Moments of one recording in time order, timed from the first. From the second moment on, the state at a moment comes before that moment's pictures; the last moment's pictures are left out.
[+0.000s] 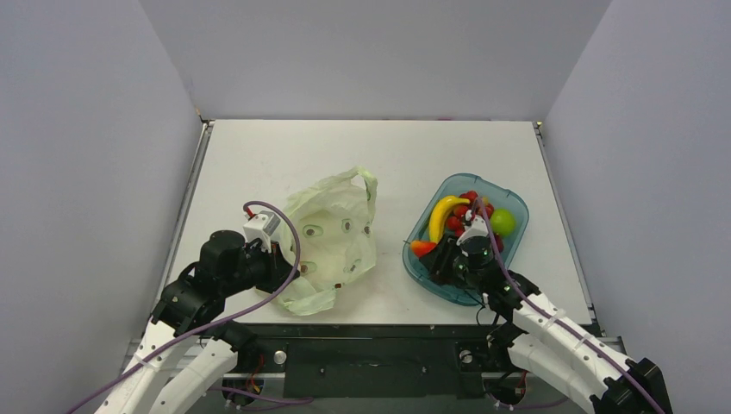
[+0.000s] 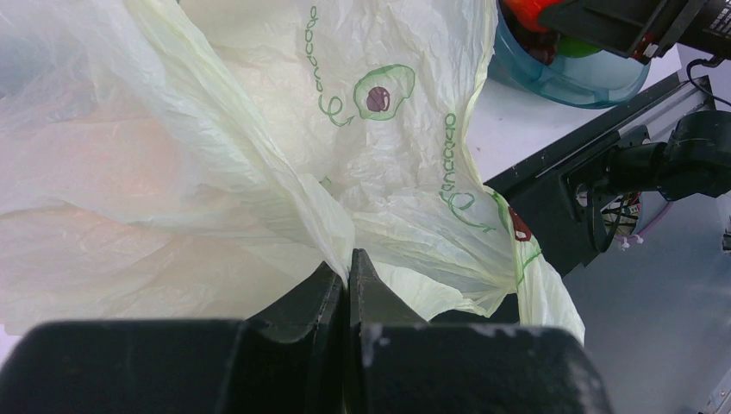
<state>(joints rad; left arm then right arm) -0.50 0.56 0.78 -0.85 0.24 -0.41 0.55 0.77 0.39 -0.24 0.02 0.72</state>
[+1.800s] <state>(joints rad) -0.50 0.56 0.77 -0.85 0.24 -0.41 1.11 1.54 1.03 0.12 0.05 0.32</state>
